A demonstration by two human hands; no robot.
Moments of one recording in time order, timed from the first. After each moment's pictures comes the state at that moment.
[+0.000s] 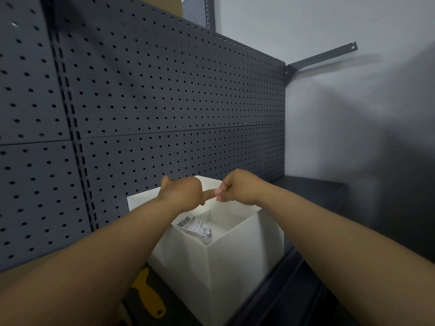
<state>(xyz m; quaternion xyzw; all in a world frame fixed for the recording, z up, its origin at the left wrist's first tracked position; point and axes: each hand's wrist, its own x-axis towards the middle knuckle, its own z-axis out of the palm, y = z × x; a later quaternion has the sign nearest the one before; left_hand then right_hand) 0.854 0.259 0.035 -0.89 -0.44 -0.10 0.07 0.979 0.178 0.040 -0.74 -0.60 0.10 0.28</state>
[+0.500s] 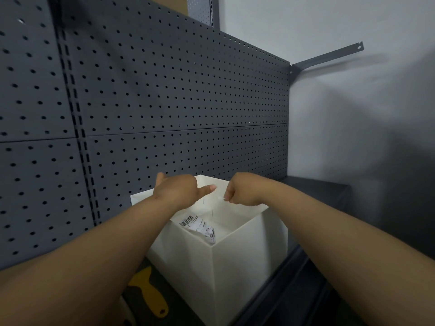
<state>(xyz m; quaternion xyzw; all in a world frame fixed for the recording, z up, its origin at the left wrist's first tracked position) 0.842 0.275 0.034 -0.88 -0.45 -0.12 0.13 0.975 0.177 0.046 -0.77 -0.62 0.05 0.12</state>
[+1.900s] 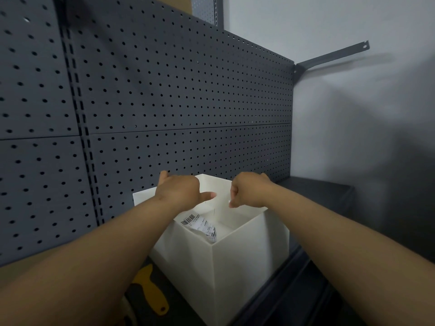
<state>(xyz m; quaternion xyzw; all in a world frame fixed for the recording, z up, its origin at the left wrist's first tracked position) 0.842 0.273 0.031 -0.87 -0.45 -0.10 0.18 0.984 0.184 0.038 -0.78 -0.61 -0.05 0.10</state>
